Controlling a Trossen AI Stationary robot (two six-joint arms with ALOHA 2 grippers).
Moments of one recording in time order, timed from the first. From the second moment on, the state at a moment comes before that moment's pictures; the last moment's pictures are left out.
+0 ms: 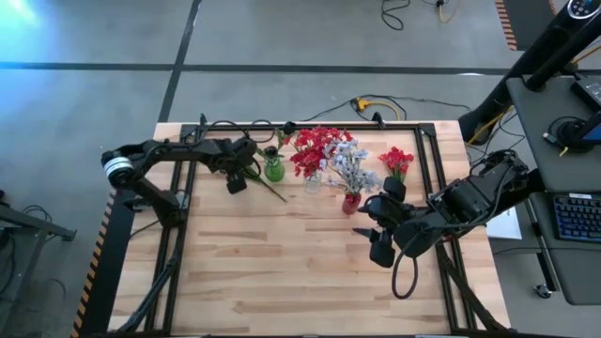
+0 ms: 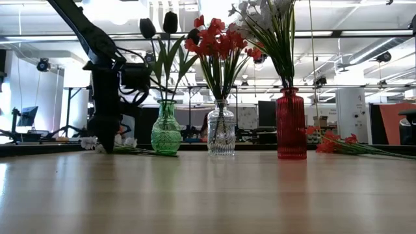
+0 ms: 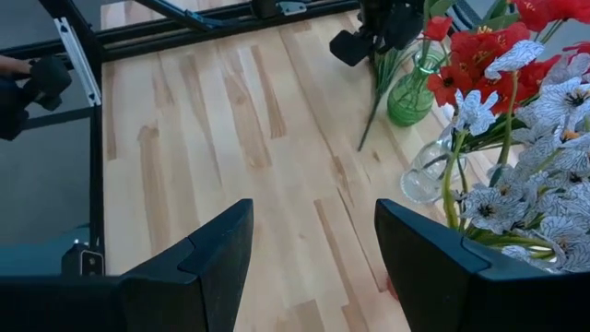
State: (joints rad) left arm 0.60 1.54 0.74 -0.57 -0.30 0.27; right arm 0.56 1.53 1.88 -1.25 0.56 0.66
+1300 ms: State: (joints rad) left arm 0.54 1.54 0.74 -0.85 -0.19 0.18; right arm 0.56 1.53 1.88 -1.25 0.55 0.66
